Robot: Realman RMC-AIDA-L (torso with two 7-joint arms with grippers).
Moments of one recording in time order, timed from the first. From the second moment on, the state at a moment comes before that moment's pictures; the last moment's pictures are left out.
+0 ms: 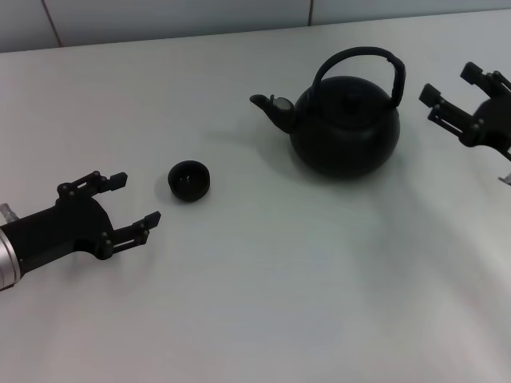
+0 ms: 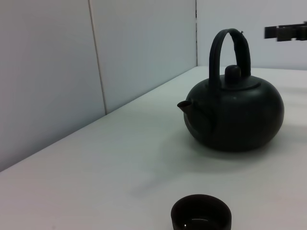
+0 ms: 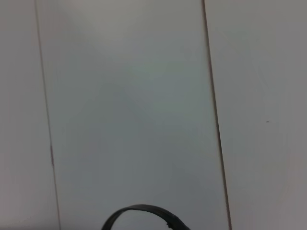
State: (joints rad) left arm -0.26 -2.03 1.36 0.69 1.40 1.09 -0.99; right arm 0.36 2.09 -0.29 -0.34 -1.63 -1.41 0.78
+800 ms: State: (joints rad) left arm -0.27 -2.03 1.36 0.69 1.40 1.09 -0.99; right arm 0.46 2.09 -0.30 -0.29 -1.64 -1.24 0.77
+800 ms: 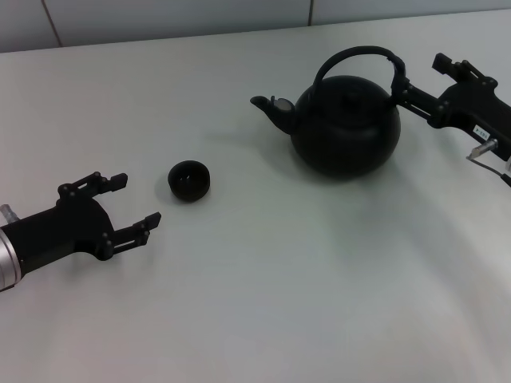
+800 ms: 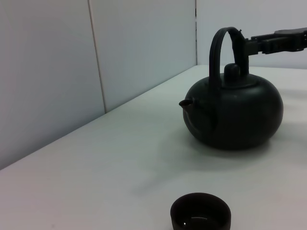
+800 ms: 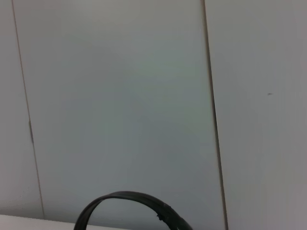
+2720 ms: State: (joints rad) left arm -0.28 -2.03 1.37 0.67 1.40 1.08 -0.99; right arm 0.57 2.09 -0.30 -0.24 -1.56 -1.29 0.60
